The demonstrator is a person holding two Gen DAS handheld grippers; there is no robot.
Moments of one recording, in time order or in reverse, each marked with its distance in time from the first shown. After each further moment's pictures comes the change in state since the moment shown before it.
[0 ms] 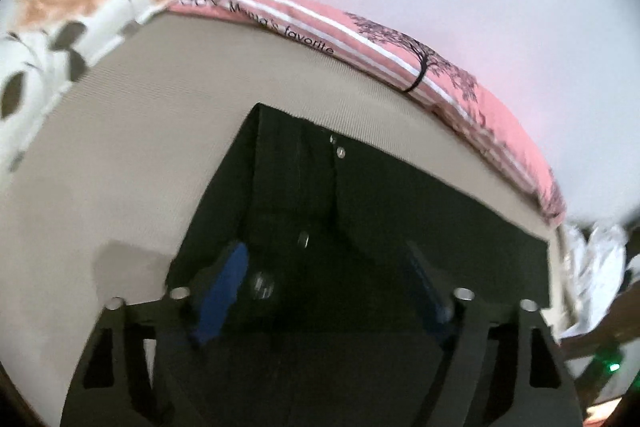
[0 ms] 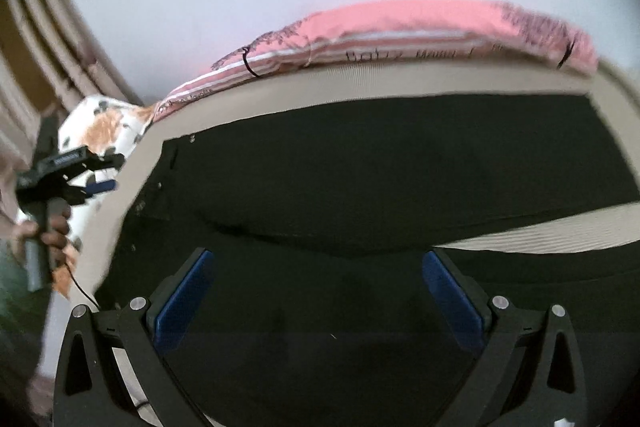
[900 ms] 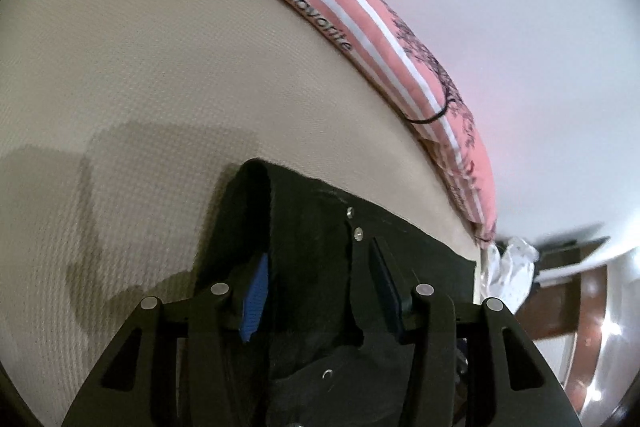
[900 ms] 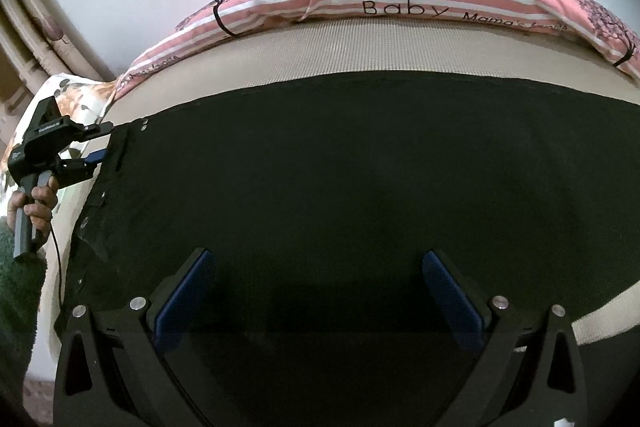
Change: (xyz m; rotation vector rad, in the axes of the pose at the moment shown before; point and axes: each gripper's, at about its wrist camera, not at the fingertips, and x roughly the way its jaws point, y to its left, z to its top) left arm 0.103 0.074 0.083 -0.116 0.175 -0.376; right arm 0.118 0.014 0.040 -0.020 0.086 -0.081
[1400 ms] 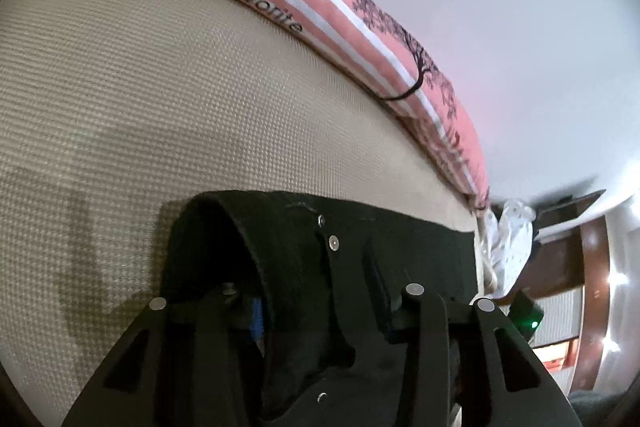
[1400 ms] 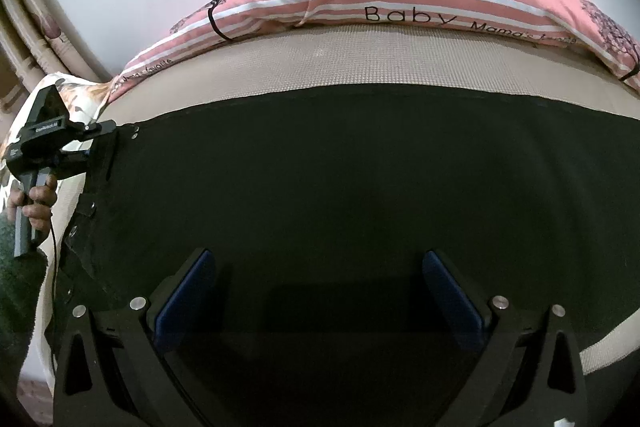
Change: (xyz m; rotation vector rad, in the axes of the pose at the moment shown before) left arm 0.031 -0.020 0.009 0.138 0.066 -0.030; right arm 0.014 -0.002 0.013 -0.025 -0.016 -0.012
